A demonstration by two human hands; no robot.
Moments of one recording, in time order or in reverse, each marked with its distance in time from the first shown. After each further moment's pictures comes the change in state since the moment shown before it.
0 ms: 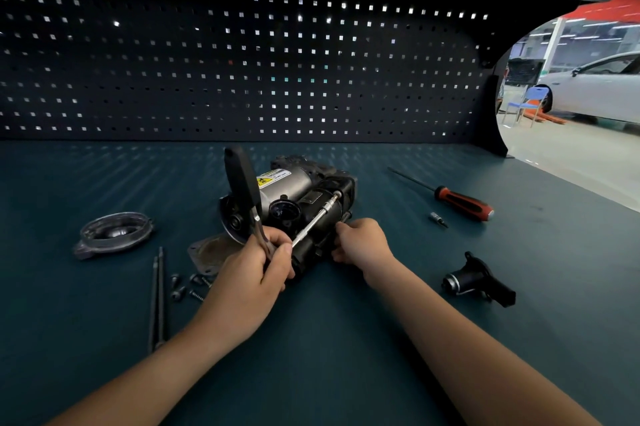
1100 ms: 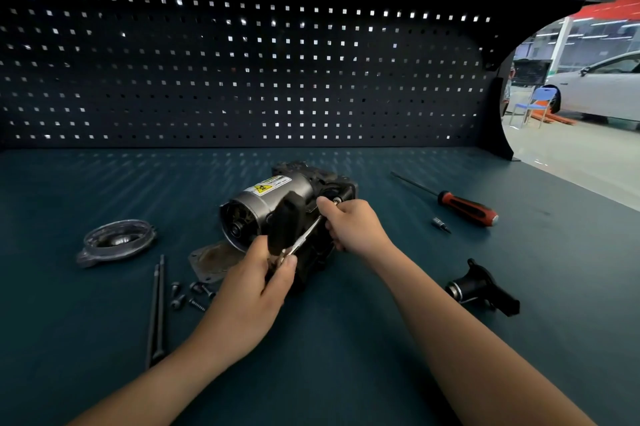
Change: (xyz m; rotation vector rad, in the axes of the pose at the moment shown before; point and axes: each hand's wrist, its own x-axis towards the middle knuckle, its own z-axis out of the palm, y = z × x) left_hand -0.003 0.008 0.002 0.028 -0.012 -0.023; right_hand 0.008 -0.024 -0.005 -0.069 -0.086 -0.297
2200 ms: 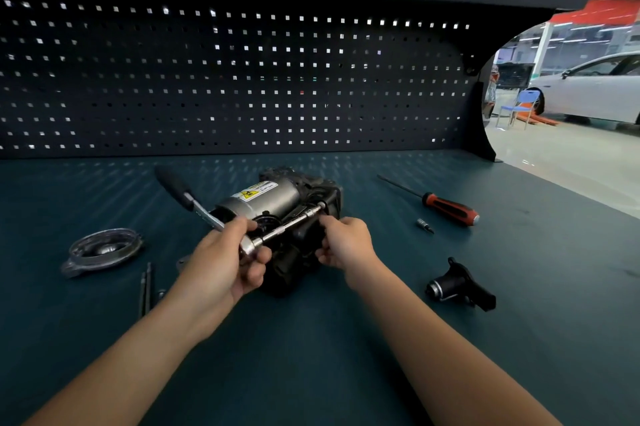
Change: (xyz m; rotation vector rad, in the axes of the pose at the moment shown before) left_hand 0.030 0.031 -0.014 -0.827 0.133 -0.621; right_hand -0.007 0.012 0.006 0.381 0.123 0.309
